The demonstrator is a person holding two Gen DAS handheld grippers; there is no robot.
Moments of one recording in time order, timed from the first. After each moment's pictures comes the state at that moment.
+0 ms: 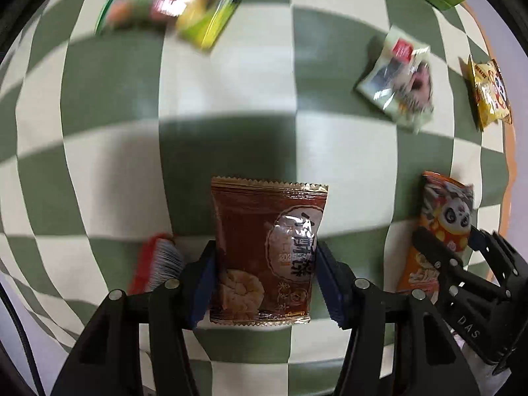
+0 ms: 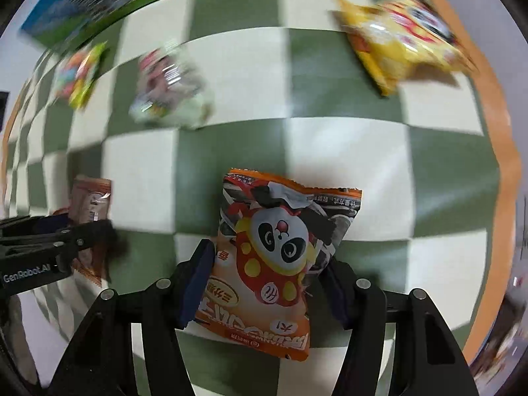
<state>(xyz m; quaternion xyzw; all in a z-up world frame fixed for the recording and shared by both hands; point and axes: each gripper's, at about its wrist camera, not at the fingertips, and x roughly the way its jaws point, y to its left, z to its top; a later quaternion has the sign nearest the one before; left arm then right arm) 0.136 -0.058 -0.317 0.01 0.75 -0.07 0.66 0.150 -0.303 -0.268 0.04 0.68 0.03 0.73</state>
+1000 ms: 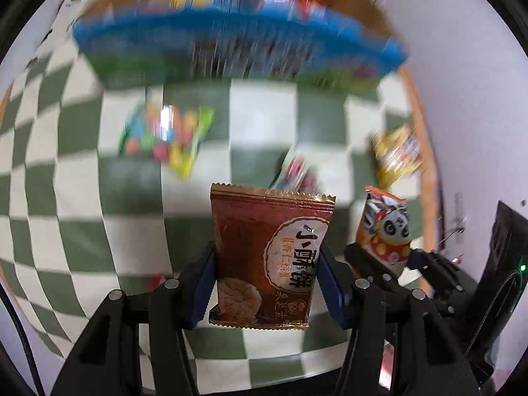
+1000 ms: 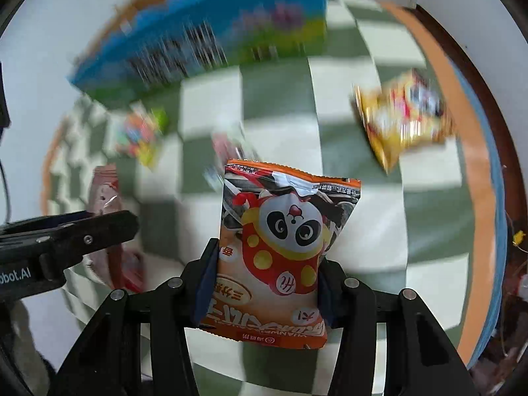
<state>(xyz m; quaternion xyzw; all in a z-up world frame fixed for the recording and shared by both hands) 0.175 -0.081 -0.178 -0.03 0.66 -0.14 0.74 0.172 -0.307 -0.176 0.11 0.61 0.05 0.78</state>
